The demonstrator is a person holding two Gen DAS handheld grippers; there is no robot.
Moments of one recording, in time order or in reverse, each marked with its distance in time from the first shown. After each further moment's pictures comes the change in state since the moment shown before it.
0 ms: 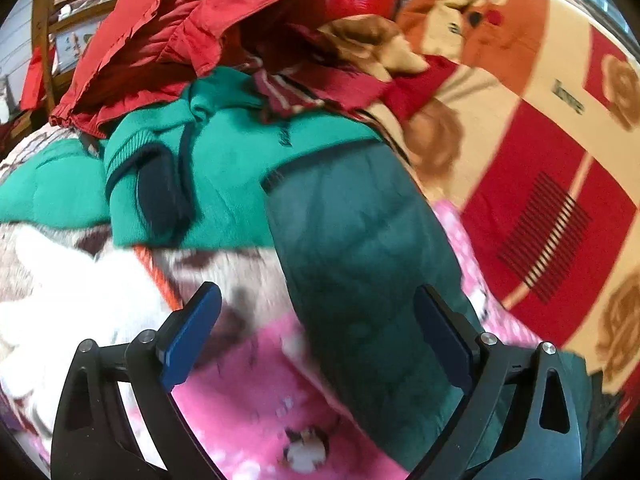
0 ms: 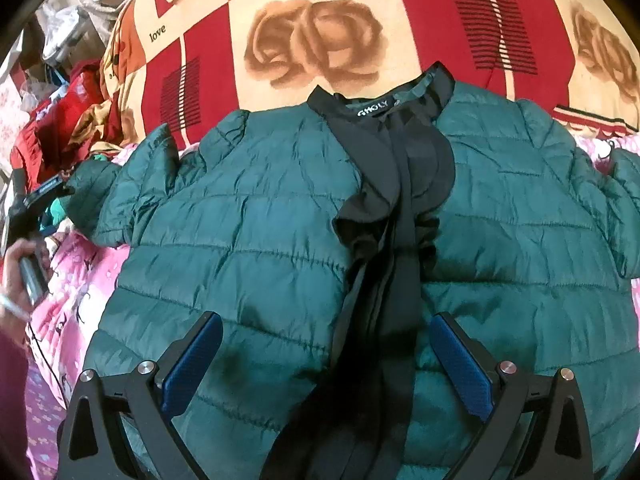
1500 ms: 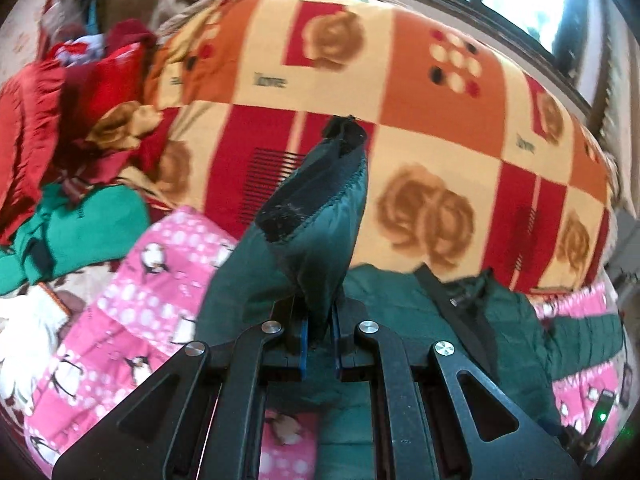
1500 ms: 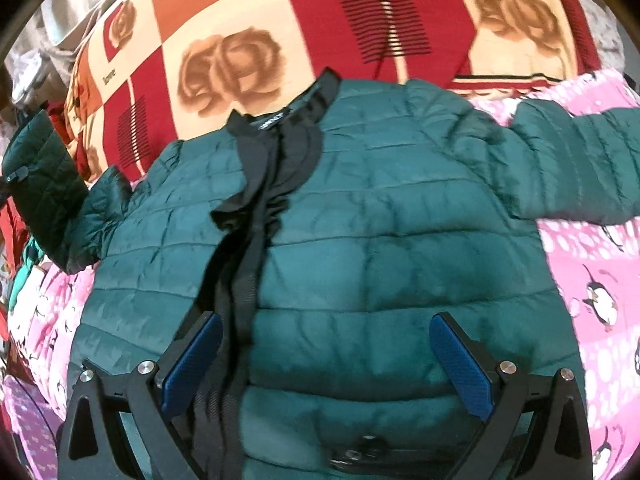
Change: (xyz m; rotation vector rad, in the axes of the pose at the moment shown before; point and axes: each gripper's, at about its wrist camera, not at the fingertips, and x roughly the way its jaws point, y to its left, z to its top) left arm -0.194 -0.146 -0.066 0.428 -0.030 -0.495; right arm -0.054 -0.082 -0.029 0.148 -0.040 -0.073
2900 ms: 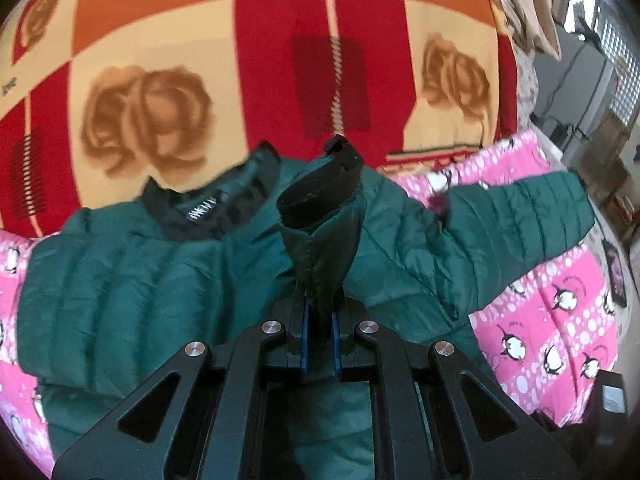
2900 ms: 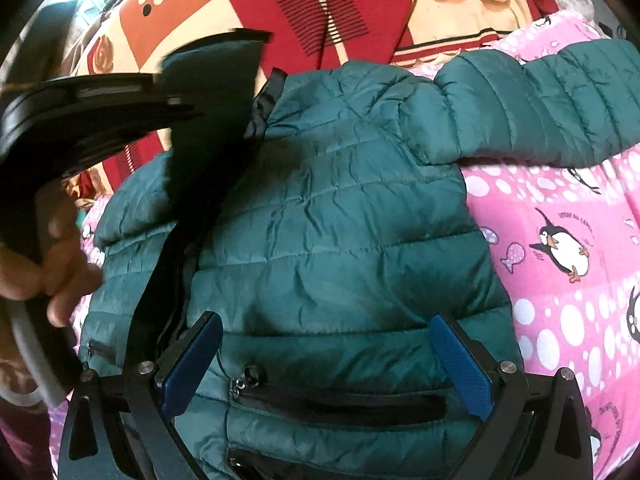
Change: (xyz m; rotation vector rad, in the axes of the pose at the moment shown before) left arm 0.102 -0.307 -0.105 0.354 0.271 -0.253; right arm -0.022 -0.068 -0.025 0.087 0.024 0.084
